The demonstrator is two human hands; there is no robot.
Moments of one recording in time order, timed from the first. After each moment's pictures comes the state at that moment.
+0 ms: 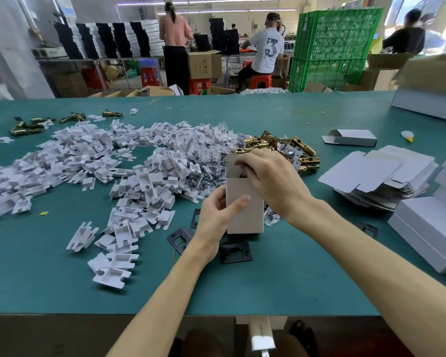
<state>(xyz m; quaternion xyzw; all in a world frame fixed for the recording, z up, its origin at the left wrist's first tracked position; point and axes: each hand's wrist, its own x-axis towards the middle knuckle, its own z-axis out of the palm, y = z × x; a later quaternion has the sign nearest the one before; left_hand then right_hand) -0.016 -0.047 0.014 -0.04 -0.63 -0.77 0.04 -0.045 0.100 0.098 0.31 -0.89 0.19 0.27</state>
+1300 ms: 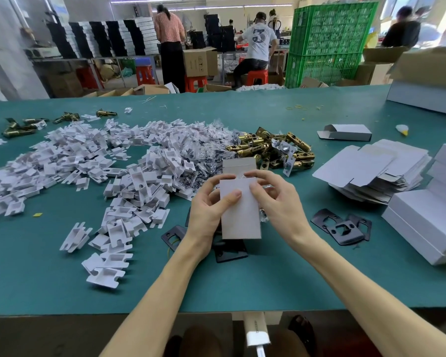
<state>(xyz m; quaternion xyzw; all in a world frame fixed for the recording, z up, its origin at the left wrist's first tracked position) -0.015 -0.049 0.017 -0.08 -0.61 -0.78 0.05 -0.019 0.114 0.041 0.12 -0.76 0.63 0.11</state>
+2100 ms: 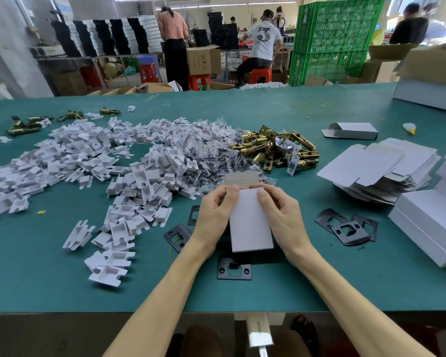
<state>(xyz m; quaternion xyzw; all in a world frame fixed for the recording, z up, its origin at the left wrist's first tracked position) -0.016 -0.041 0.013 -0.06 -0.69 -0.72 0.08 -0.015 0.111 0.009 0.08 -0.72 0.68 0.12</state>
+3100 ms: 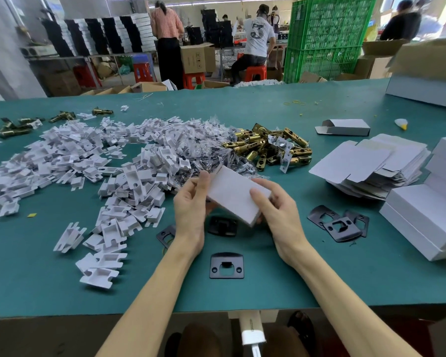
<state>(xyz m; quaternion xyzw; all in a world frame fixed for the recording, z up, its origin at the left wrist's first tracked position) -0.025 -0.052 0.012 0.04 -0.59 -0.79 0.16 -0.018 0.118 -0.003 0.07 -0.65 0.76 0.07</state>
